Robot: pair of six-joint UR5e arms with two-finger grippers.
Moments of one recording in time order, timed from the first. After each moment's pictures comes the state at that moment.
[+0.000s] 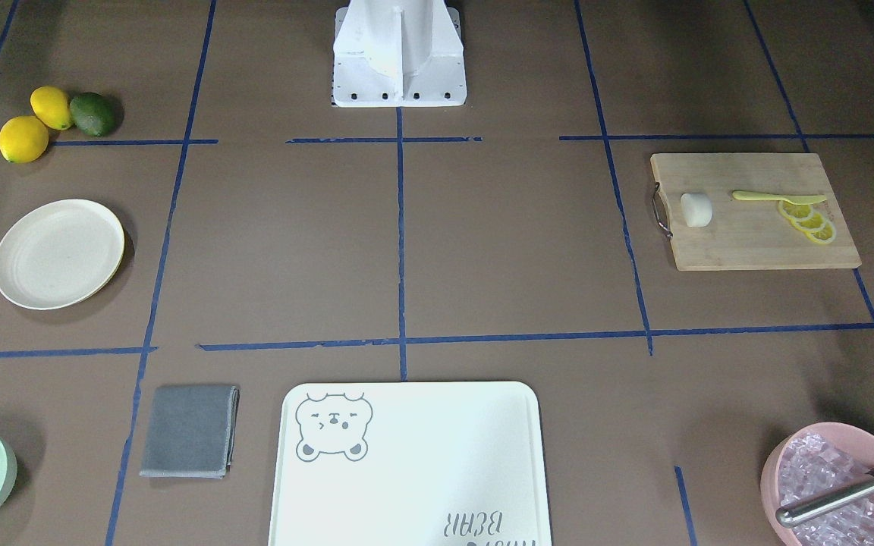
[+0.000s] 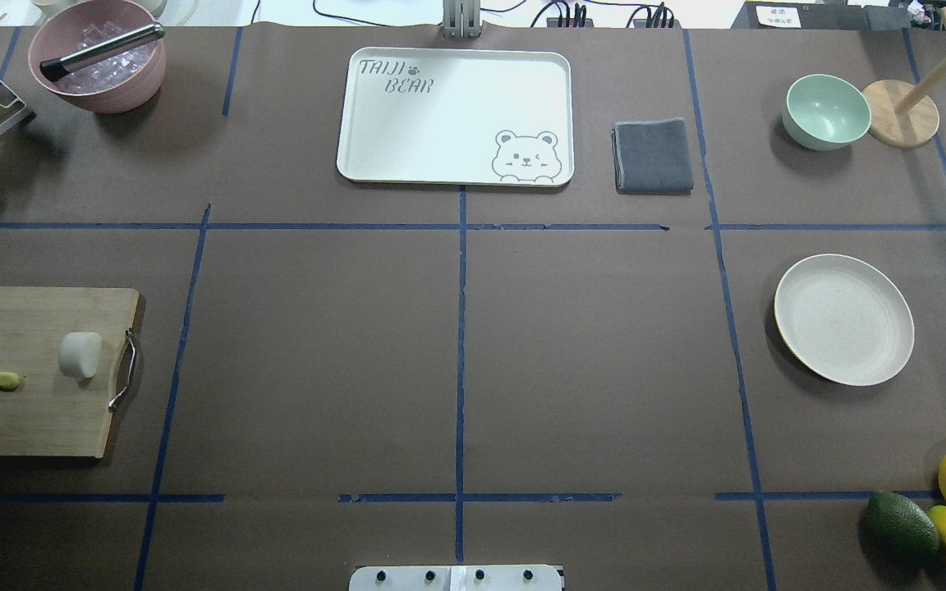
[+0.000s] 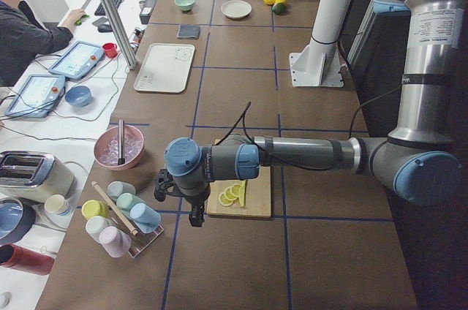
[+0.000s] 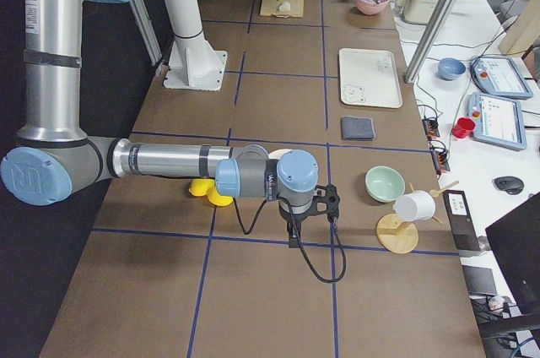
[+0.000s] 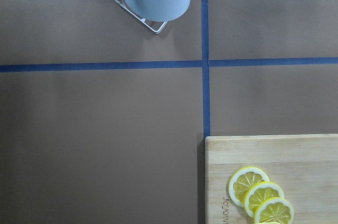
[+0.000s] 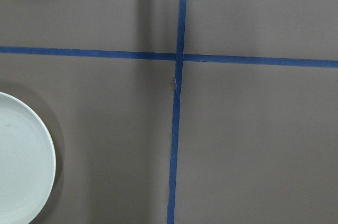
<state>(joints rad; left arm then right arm) -1.61 -1.59 -1.58 -1.48 -2.38 0.10 1.59 -1.67 1.69 -1.54 2.38 -0.02</state>
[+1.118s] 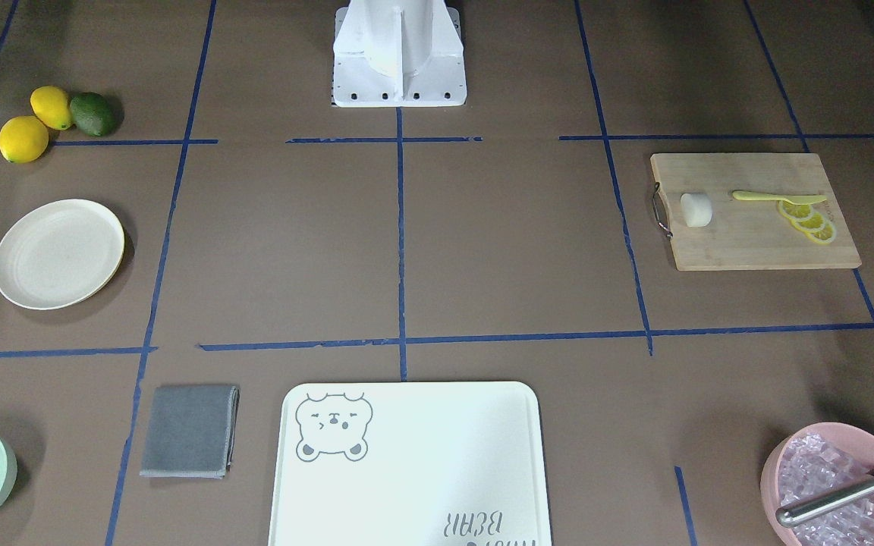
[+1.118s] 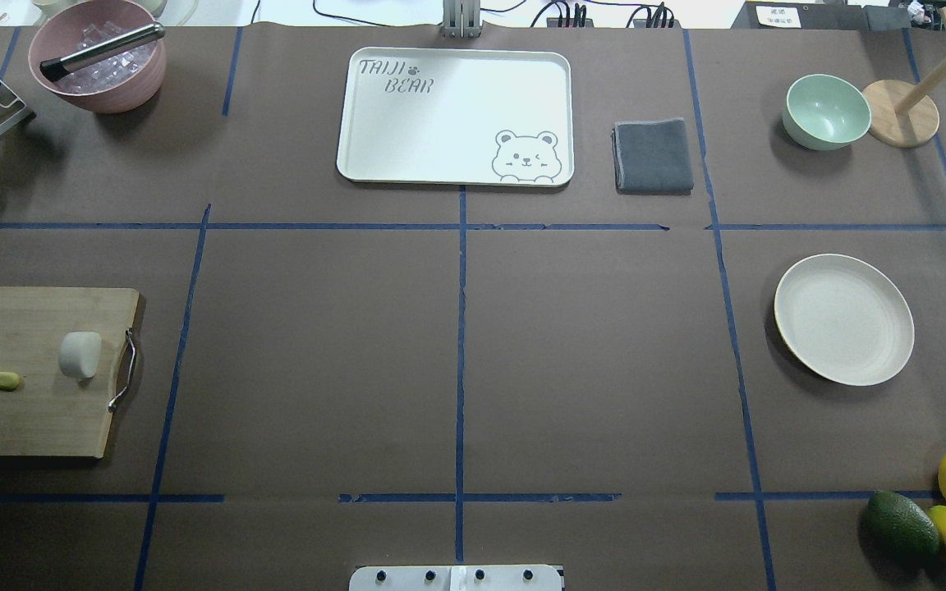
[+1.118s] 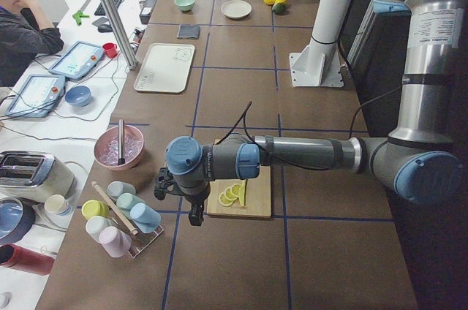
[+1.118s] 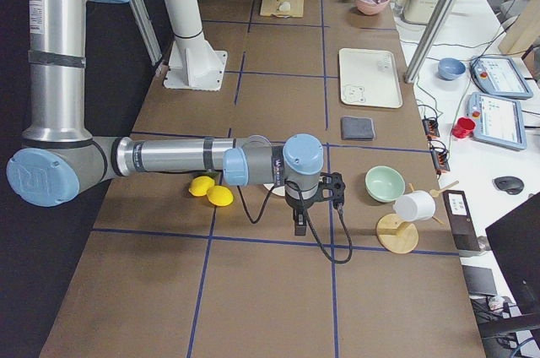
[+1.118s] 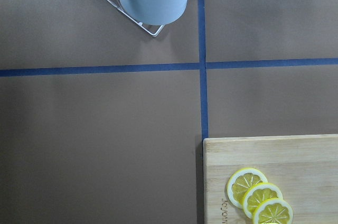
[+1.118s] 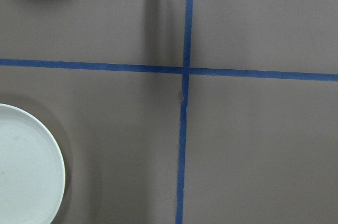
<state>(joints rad) -1.61 -1.58 -1.59 -1.49 -2.39 0.10 1.51 -1.66 1.75 -1.53 2.36 0.11</state>
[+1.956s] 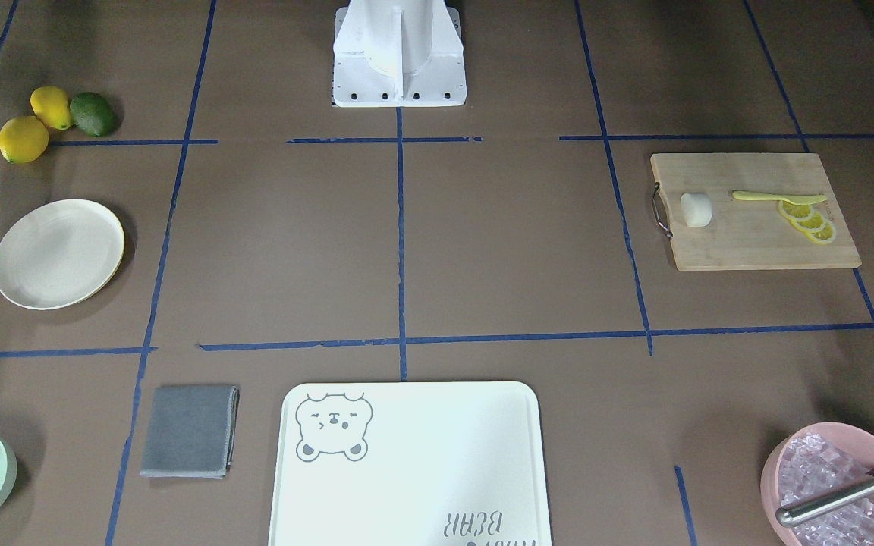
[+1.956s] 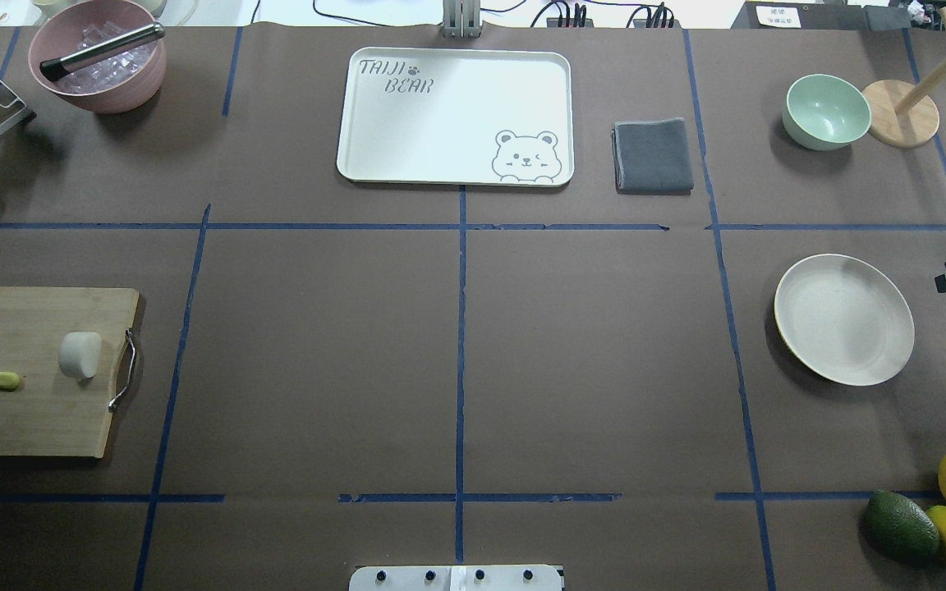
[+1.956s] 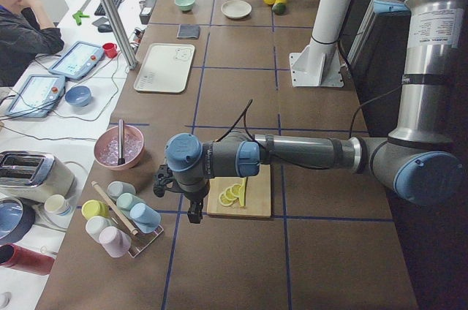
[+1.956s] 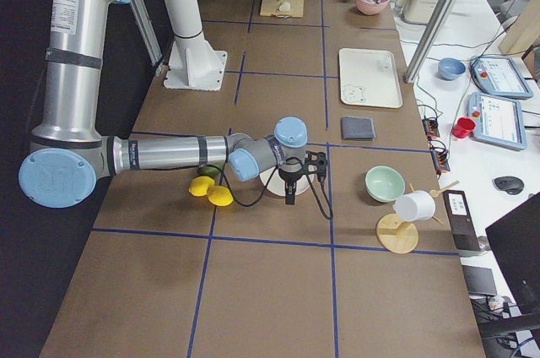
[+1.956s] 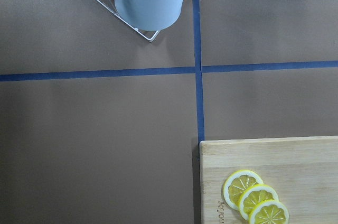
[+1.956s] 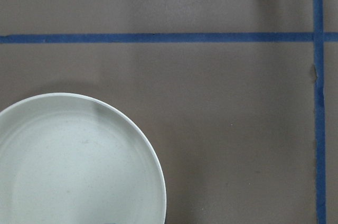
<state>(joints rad) -1.61 -1.59 -1.60 -1.49 -2.39 0.10 1.17 -1.73 1.73 -1.14 2.26 0.58</state>
